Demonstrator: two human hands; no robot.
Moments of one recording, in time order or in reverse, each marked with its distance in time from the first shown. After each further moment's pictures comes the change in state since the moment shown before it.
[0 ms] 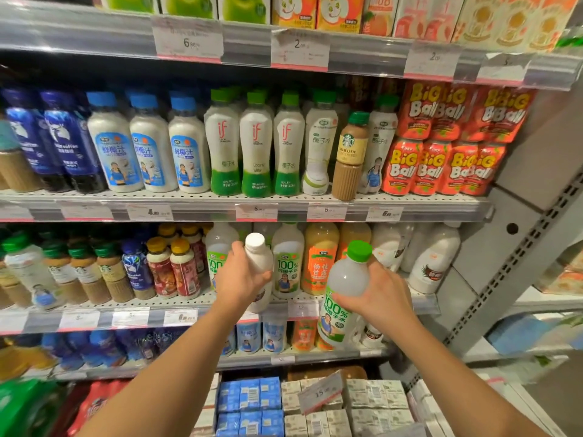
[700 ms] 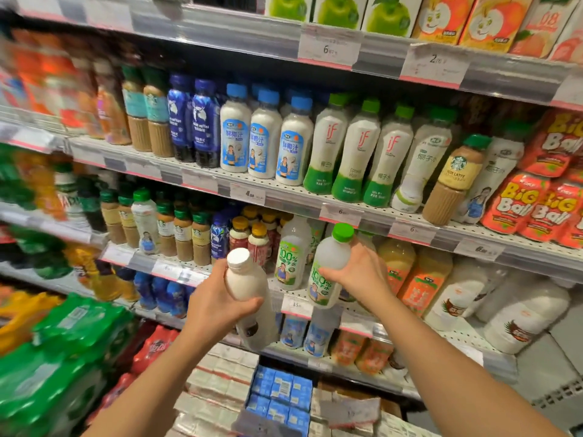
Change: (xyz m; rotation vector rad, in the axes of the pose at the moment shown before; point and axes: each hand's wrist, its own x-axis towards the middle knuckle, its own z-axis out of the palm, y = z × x) left_hand -0.110 -0.097 -0.118 -0.170 0.178 -0.124; right_hand 0.056 -0.137 0.068 0.054 -0.135 -0.264
